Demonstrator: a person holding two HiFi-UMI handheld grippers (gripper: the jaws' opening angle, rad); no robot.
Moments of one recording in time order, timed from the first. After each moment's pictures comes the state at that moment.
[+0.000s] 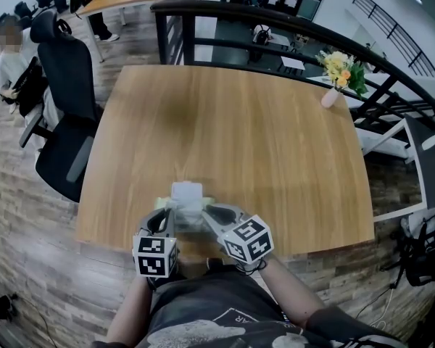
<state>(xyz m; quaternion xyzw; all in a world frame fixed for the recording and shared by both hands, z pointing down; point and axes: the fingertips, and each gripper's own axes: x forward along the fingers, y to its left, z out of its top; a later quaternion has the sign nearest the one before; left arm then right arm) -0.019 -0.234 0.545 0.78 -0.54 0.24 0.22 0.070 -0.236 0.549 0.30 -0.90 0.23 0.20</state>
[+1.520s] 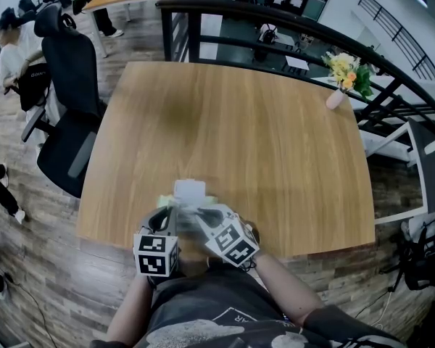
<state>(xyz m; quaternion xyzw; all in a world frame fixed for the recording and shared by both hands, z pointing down) -0.022 -0.236 0.542 0.77 -0.54 0.23 0.23 0.039 -0.226 0.573 0.23 -0.91 0.07 0.33</state>
